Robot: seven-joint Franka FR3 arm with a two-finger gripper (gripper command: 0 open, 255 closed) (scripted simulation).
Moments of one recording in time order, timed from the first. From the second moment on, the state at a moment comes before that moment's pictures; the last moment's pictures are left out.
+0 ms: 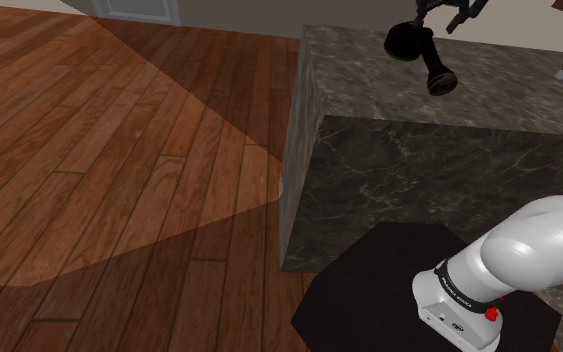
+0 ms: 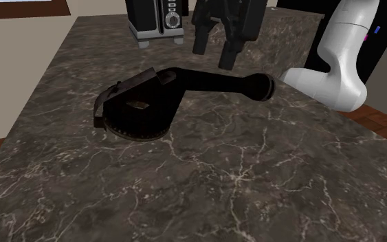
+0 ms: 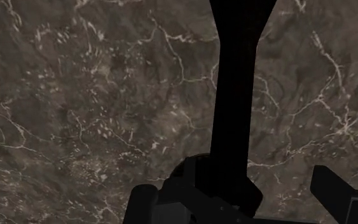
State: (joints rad) arm -0.16 -0.41 -0.20 -1.92 -0.11 1.80 0.28
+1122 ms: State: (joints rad) arm -0.18 -0.42 -0.22 -2.03 -0.12 1.91 0.30
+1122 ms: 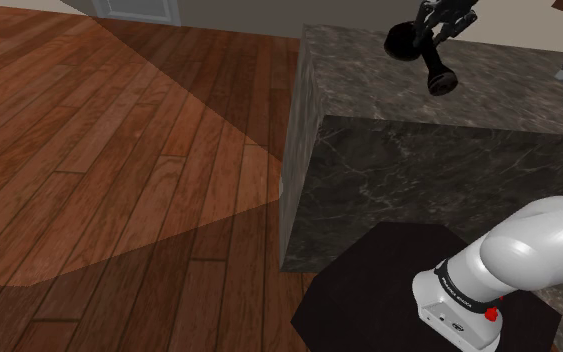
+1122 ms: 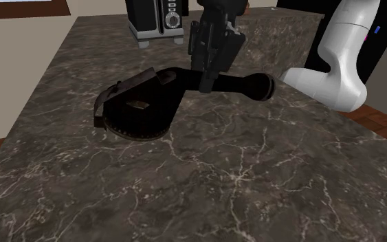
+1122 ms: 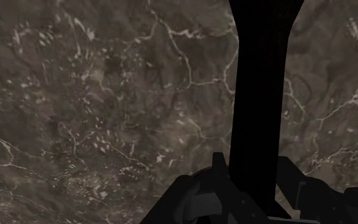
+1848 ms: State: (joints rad) arm -0.18 -0.39 -0.22 -1.91 -0.11 1.81 0.29
